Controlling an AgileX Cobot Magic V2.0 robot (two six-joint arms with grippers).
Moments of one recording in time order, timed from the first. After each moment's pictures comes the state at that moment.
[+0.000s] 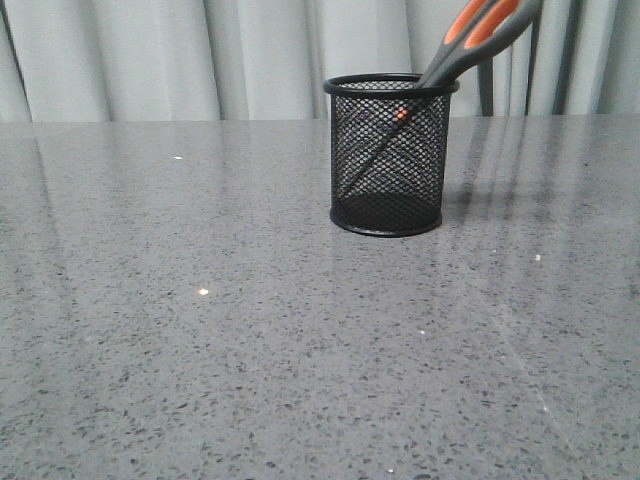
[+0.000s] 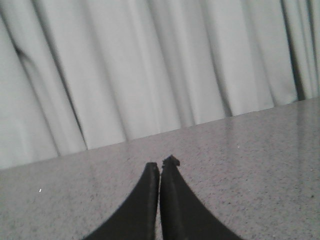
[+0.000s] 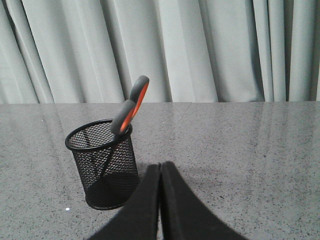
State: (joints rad) left arm -0.15 0.03 -0.14 -0.15 0.07 0.30; right arm 0.28 0.21 -0.20 0.41 0.02 -0.30
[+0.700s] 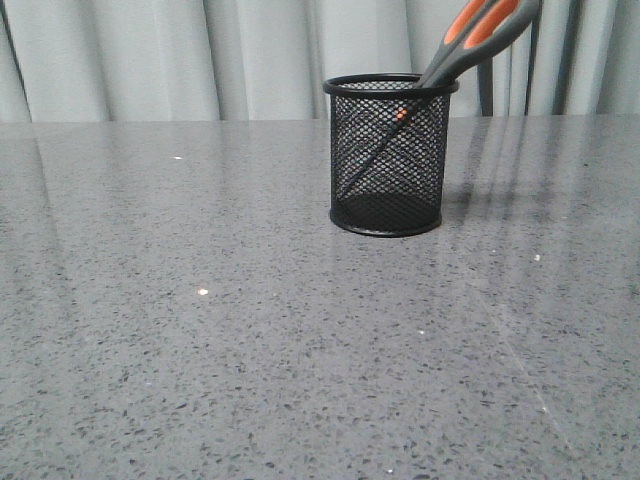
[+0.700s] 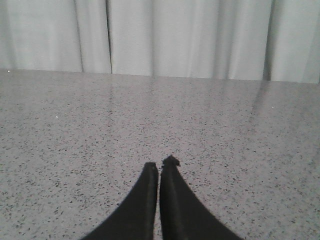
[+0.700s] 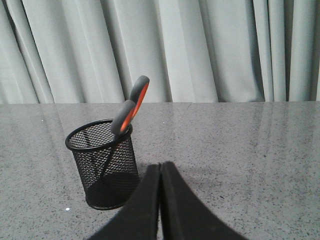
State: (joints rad) left arm -0.02 0.00 0.00 -0.05 0.11 -0.01; right arm 0.28 0.21 -0.20 0.41 0.02 -0.30
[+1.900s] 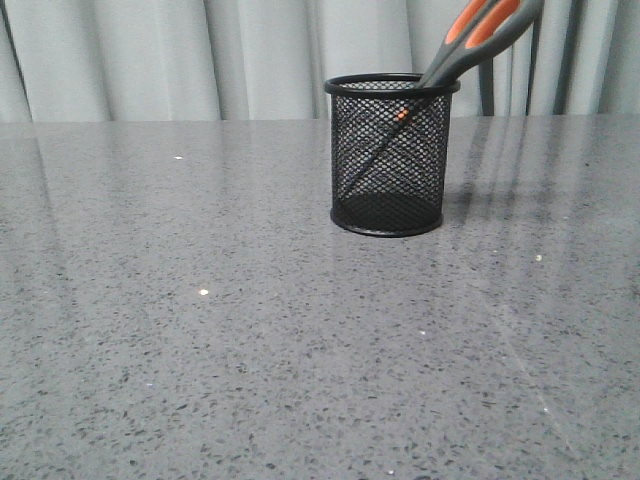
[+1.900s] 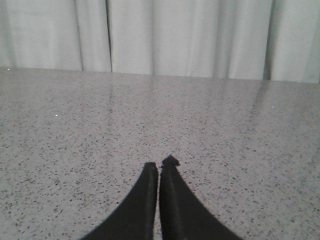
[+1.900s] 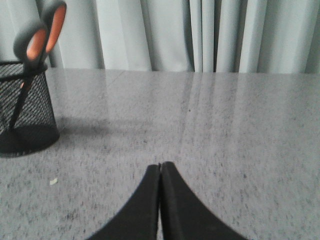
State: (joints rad) left arm -0.02 0.00 0.00 -0.05 0.11 -0.01; right arm 0.08 0.00 0.01 0.06 0.09 -0.08
